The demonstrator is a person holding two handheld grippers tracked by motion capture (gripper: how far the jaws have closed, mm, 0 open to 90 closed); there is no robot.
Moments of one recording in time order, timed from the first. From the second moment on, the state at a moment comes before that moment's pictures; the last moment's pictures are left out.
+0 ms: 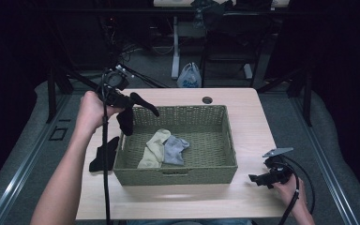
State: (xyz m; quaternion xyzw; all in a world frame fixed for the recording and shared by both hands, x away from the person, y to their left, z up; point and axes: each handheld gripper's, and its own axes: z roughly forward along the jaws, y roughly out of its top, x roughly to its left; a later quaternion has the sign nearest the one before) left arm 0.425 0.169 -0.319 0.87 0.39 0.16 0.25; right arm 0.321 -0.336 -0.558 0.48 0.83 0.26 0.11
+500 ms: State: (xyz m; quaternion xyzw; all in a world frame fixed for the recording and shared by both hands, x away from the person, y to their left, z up) left arm 0.411 0.228 -0.326 0.84 0.44 0.17 0.25; right arm 0.321 -0.335 -0.558 0.48 0.83 0.26 0.11
